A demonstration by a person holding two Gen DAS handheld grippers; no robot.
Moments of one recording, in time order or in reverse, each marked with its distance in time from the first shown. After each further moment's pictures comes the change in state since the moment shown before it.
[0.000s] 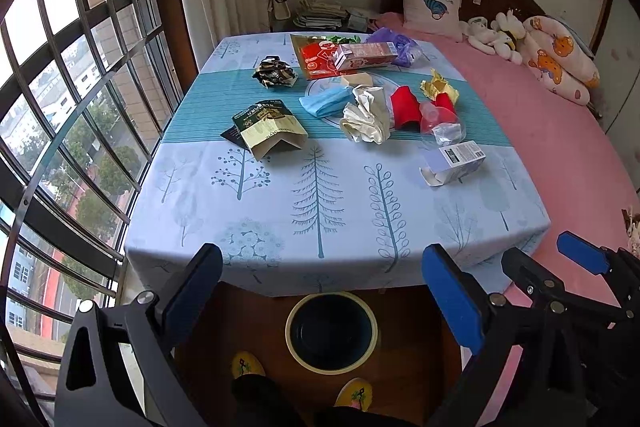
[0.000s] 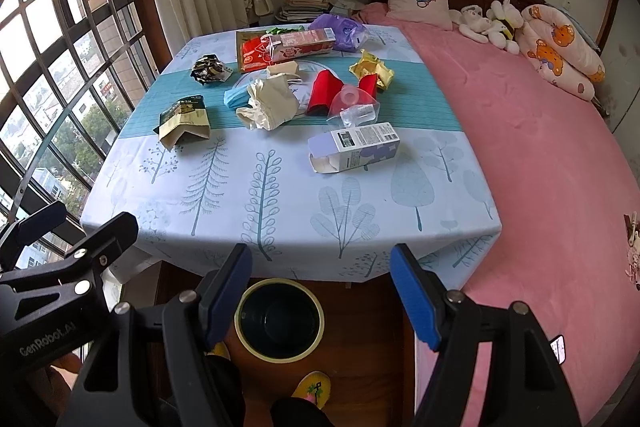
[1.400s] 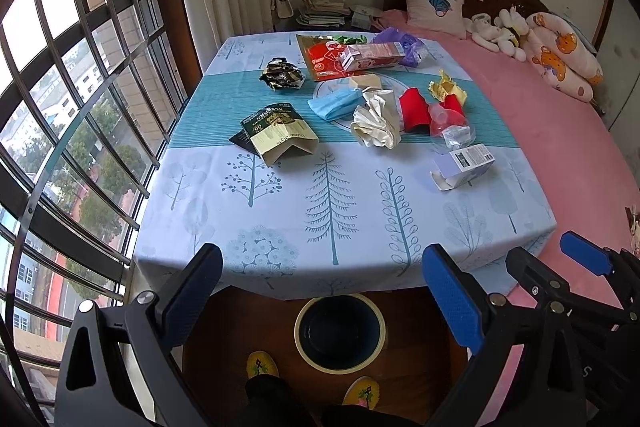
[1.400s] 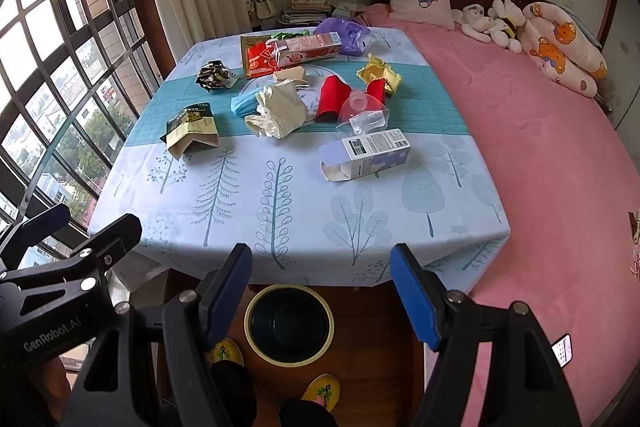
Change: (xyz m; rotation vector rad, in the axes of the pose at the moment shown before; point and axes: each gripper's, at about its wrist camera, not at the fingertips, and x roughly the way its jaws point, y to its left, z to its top) left arm -0.001 0.018 0.003 0.017 0.007 0.007; right arm 0.001 0.018 0.013 0.033 -0.009 0.001
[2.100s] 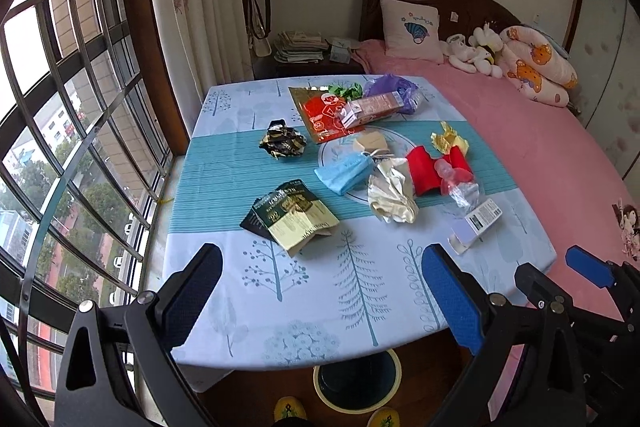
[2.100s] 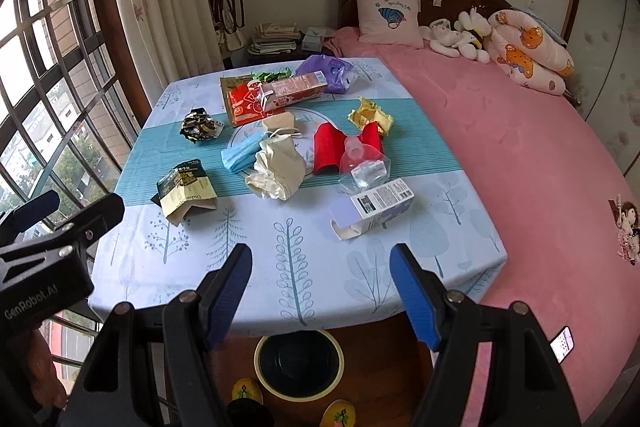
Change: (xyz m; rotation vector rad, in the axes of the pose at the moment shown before) left arm 0.017 0.057 0.095 0.075 -0.096 -0.096; right arm 0.006 0.036 0.054 0.101 -0.082 -0.116
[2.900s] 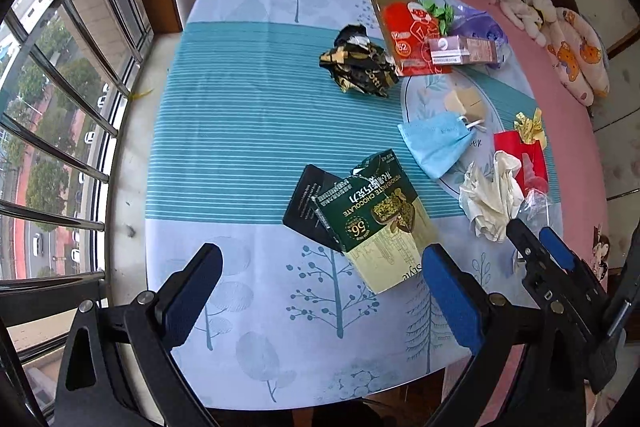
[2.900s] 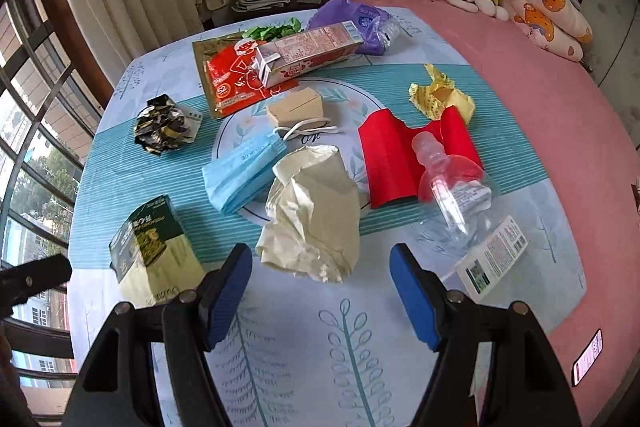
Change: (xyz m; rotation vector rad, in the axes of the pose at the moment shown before) left arm 0.191 0.112 0.054 -0.203 0.503 -0.100; right arm 0.178 0.049 0.071 0.078 0.189 -0.013
